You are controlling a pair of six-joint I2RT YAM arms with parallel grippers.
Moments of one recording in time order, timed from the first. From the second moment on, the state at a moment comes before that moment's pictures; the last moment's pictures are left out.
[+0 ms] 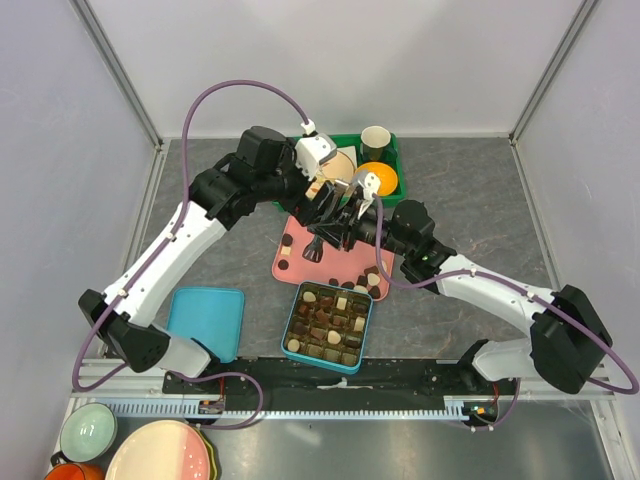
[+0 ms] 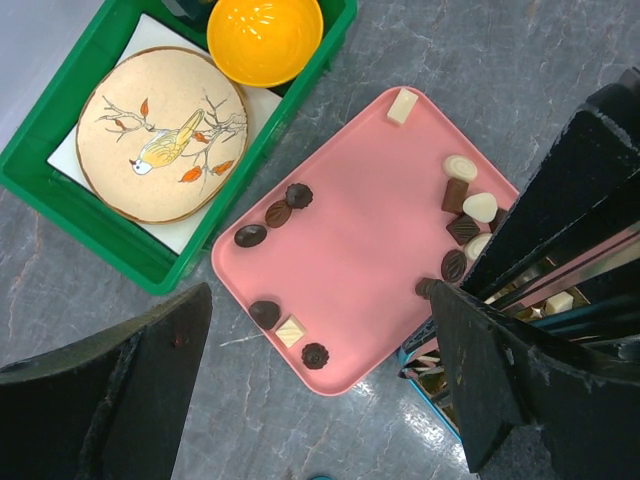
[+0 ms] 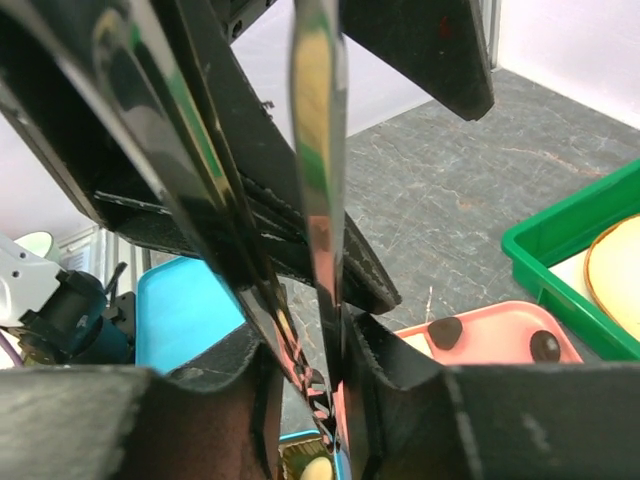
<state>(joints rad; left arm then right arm) -0.65 1.45 1.64 -0.79 0.18 0.26 0.74 1.33 0.83 0.57 -0.43 0.26</state>
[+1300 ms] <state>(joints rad) -0.10 1.51 1.31 -0.77 0.35 0.26 0.76 1.59 0.76 0.82 0.15 0.00</state>
